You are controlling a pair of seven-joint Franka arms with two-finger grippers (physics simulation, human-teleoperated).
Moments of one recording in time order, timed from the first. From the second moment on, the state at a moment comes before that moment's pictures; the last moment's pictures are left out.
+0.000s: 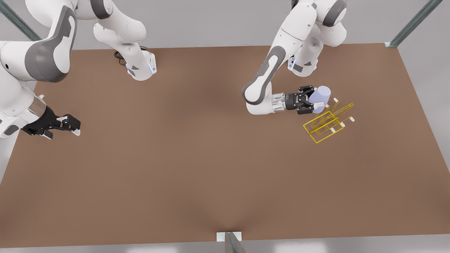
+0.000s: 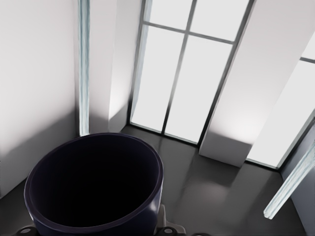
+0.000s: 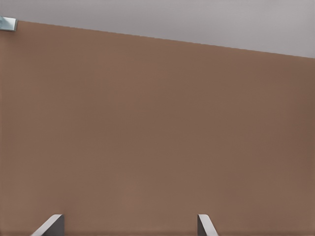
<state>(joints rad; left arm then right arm) -0.82 0.43 0.03 -2.09 1.38 0.81 0.51 0.04 0.24 -0.08 -1.20 0.01 1.51 -0.15</state>
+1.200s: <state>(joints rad) -0.82 0.62 0.08 -2.21 1.15 0.86 0.08 0.05 0.24 -0.07 -1.21 0.01 1.51 -0.15</state>
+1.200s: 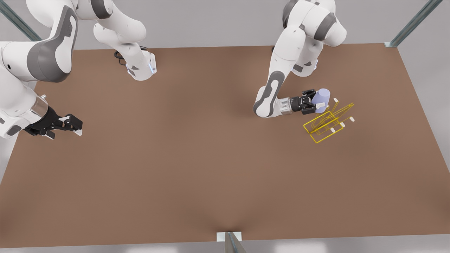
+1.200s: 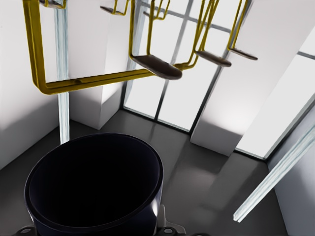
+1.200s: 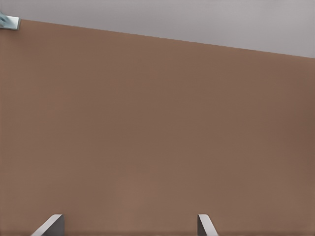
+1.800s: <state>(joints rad) -0.81 0.68 0.09 -2.21 1.14 0.89 -0.03 0.05 0.24 -0.07 -1.21 0.01 1.51 -0.15</state>
